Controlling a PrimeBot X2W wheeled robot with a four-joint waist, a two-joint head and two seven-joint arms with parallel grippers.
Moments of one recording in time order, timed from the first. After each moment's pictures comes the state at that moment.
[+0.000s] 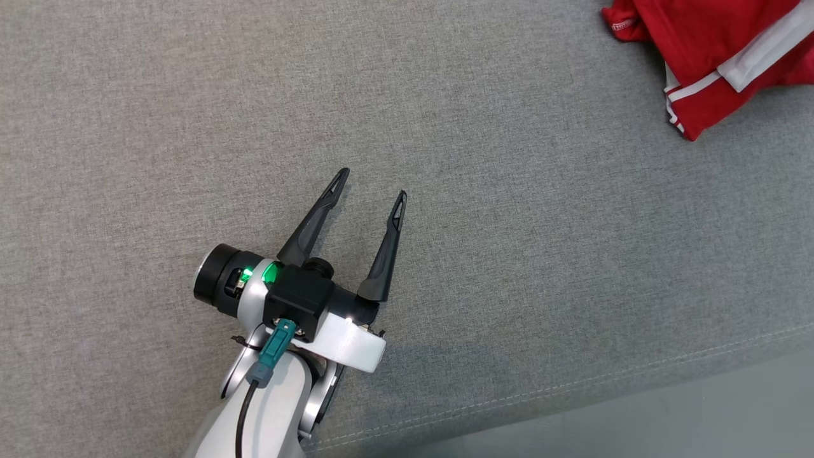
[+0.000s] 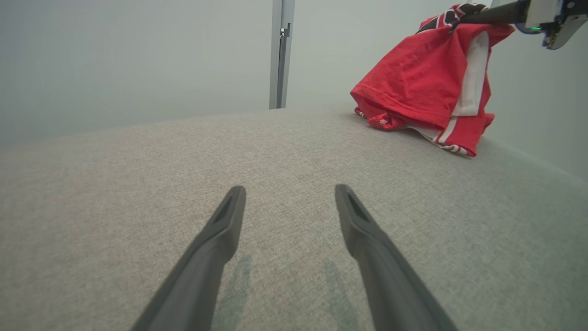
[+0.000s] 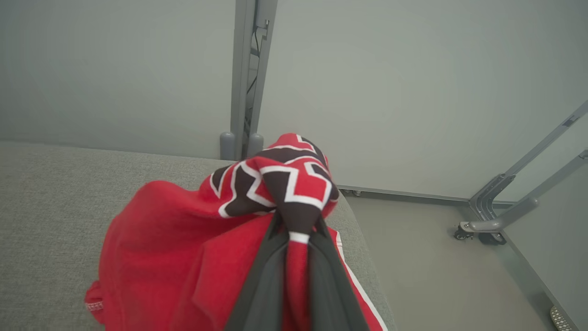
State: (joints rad) left arm -0.36 0.05 -0.42 0.14 -0.08 0.06 -0.26; right arm -1.37 -0.52 0.94 1.15 0.92 0.13 -0.24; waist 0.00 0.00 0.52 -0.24
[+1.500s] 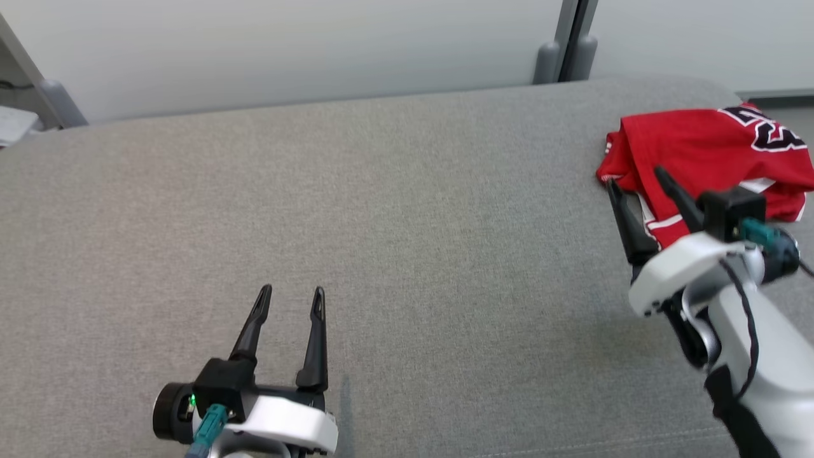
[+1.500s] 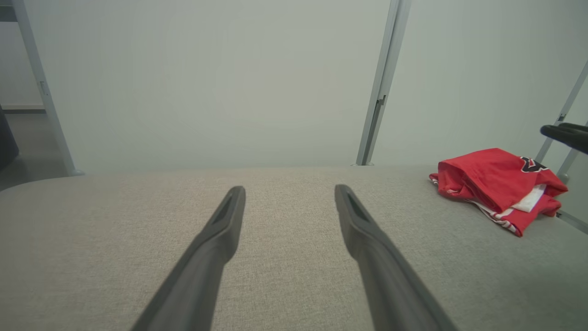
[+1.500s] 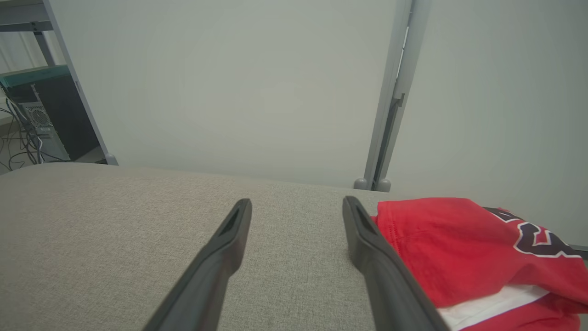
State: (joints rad) left arm -0.07 0.05 -0.29 0.13 -0.25 0.15 -0.26; right arm -0.66 -0.25 0.42 0.75 0.42 0.13 -0.25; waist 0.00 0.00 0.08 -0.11
